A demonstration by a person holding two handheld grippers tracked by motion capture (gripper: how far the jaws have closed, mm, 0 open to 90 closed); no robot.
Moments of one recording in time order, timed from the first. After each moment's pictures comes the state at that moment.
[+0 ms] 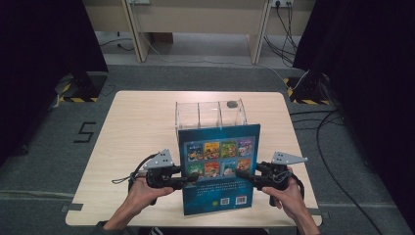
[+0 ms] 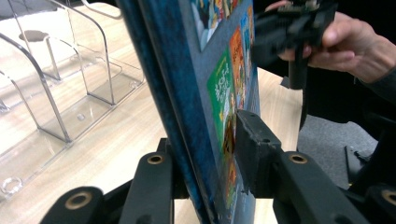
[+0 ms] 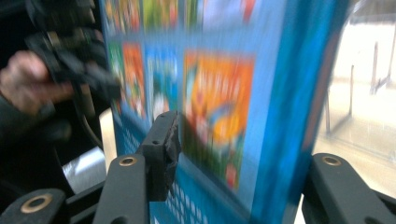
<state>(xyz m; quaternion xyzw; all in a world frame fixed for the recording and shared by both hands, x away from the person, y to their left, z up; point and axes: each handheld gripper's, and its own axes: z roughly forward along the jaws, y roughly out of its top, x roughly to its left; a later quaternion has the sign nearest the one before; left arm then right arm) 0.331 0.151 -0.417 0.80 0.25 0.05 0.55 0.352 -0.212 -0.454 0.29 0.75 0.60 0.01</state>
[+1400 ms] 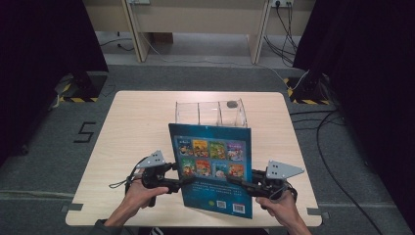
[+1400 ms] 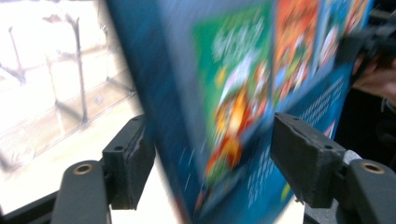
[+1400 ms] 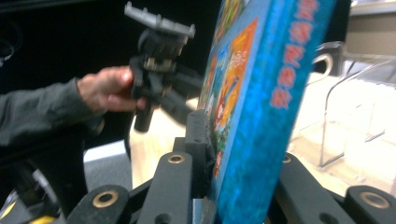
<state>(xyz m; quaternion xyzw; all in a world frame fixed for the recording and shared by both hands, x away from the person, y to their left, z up) 0.338 0.176 -0.454 0.76 0.32 0.03 0.57 0.322 -0.186 -0.435 0.18 0.73 0.66 0.04</state>
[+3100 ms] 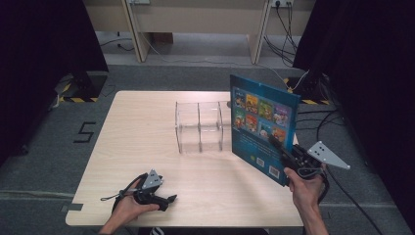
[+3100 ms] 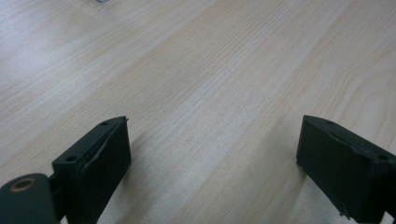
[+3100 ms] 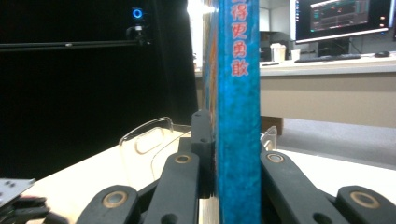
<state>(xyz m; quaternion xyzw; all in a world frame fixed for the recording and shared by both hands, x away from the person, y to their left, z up) 0.325 0.204 -0.527 0.85 0.33 0.14 0.38 0.345 -0.254 -0.391 0.33 0.61 0.66 0.27</state>
